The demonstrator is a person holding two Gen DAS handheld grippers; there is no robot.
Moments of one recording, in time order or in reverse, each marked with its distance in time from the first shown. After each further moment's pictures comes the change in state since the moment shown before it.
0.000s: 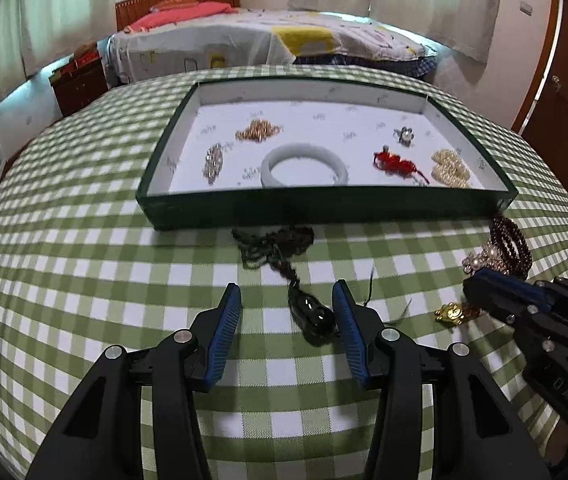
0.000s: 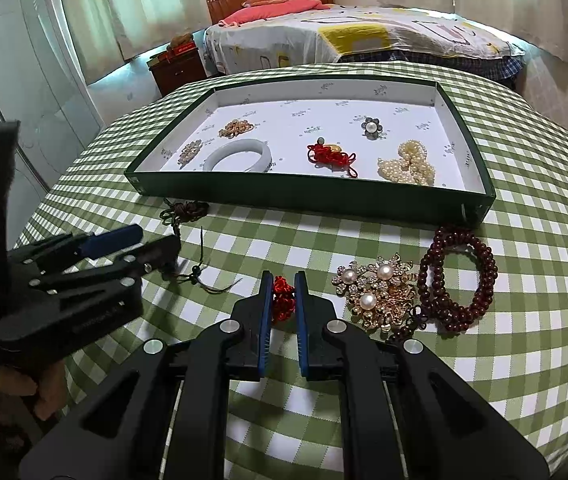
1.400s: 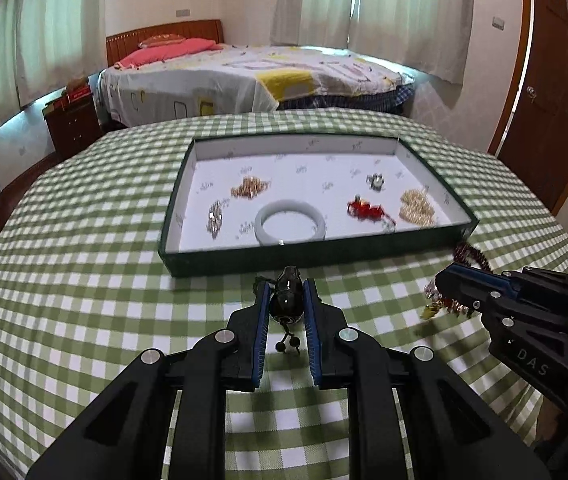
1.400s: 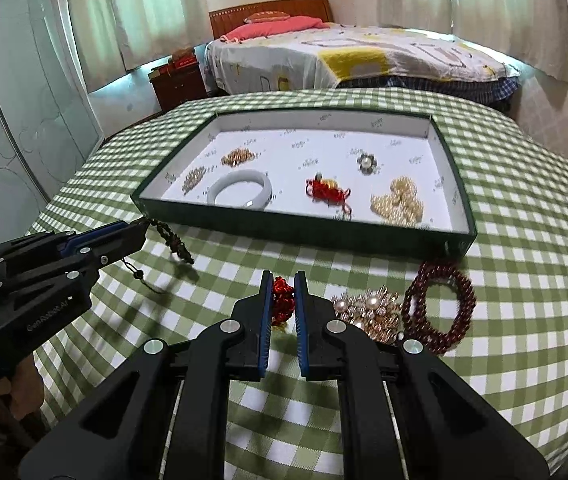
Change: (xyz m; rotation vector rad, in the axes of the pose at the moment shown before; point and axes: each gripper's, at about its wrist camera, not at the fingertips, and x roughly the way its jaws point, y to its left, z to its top) left arm -0.051 -0.002 0.013 0.055 -0.151 -0.040; right arm -0.025 0.007 0.017 -0.035 -0.084 -0.030
